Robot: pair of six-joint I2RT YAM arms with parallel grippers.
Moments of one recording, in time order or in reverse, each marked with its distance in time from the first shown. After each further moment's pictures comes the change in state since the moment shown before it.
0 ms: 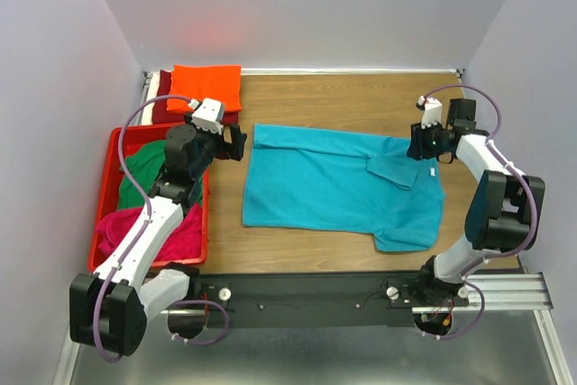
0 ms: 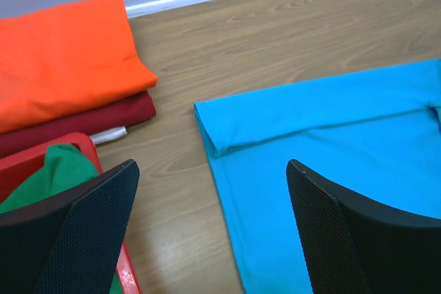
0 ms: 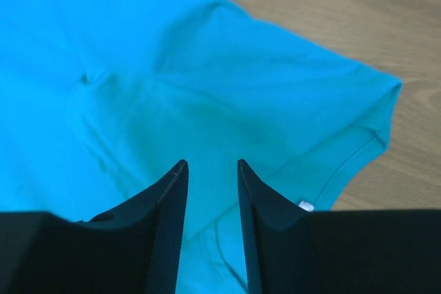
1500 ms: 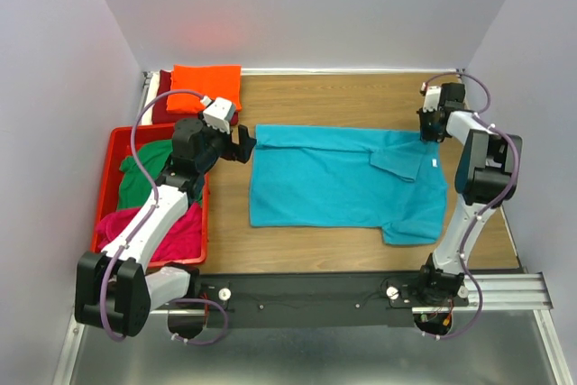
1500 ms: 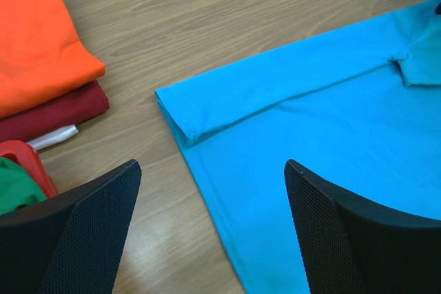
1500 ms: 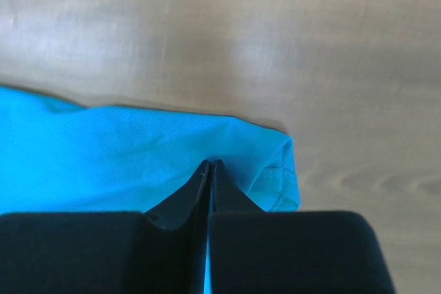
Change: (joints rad) left arm 0.000 0.116 0.034 -0.013 0.153 0.004; right arm -0.010 0.414 0.320 0.089 0.302 0.121
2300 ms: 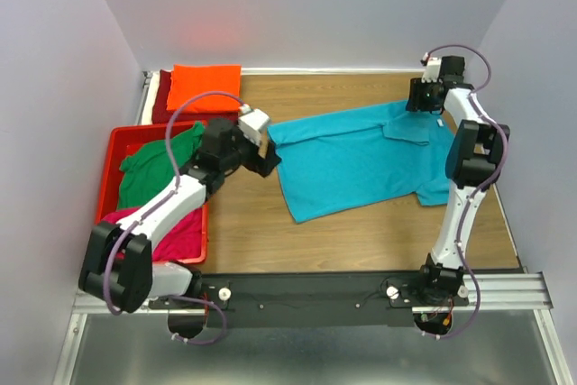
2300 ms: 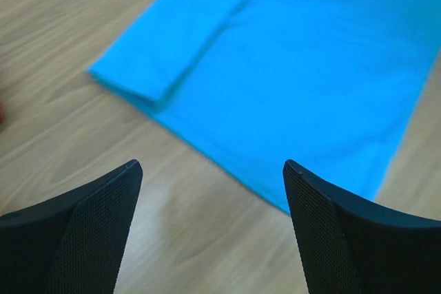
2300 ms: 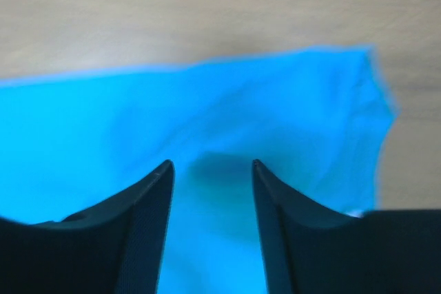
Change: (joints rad) left arm -0.085 0.143 0.040 -0.044 0.106 0.058; right arm 0.016 0.367 0.626 -0.111 -0.103 0.127
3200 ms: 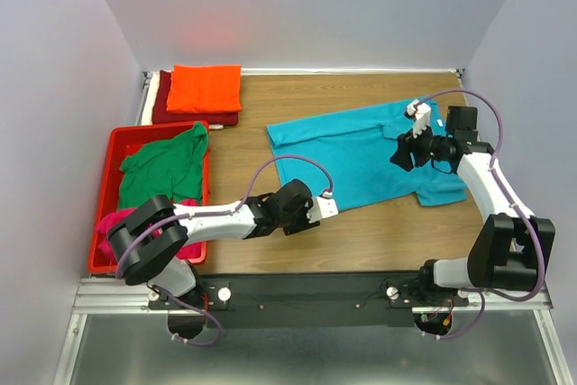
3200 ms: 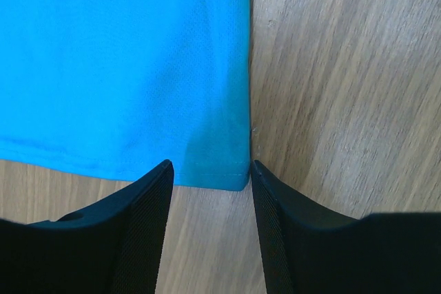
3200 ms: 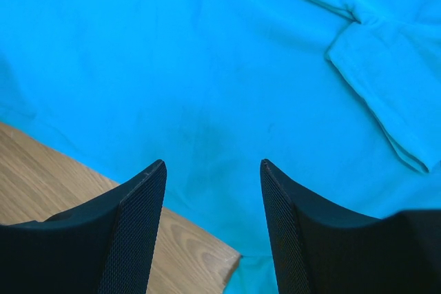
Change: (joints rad) left arm -0.689 0.212 -0.079 -0.126 -0.438 0.363; right arm 0.058 -1.027 -1.029 -0.032 -0.431 -0.394
